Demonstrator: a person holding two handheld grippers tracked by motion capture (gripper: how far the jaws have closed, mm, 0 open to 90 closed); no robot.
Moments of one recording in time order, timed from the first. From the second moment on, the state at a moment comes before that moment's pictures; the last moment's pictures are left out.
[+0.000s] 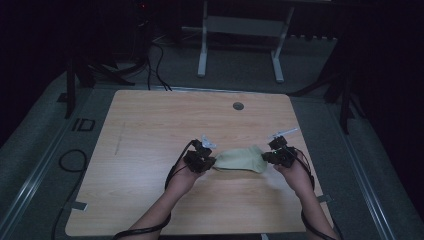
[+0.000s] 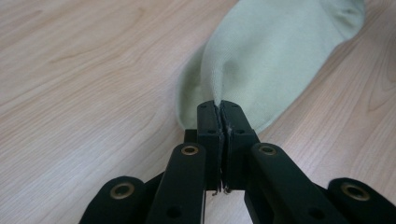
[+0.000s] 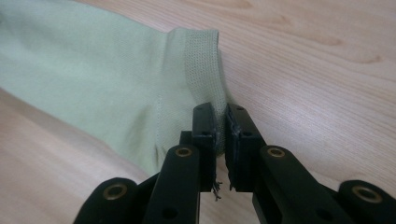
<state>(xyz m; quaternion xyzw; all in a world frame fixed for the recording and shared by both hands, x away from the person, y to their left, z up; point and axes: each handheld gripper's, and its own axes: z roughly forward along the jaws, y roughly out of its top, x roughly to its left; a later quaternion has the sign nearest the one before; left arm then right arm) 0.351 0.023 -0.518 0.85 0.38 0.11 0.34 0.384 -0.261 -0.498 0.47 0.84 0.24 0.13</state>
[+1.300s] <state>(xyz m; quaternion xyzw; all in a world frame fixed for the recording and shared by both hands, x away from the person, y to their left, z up) 0.361 -0.008 -0.543 0.87 0.35 0.12 0.33 0.382 -0.234 -0.525 0.46 0.85 0.25 0.13</state>
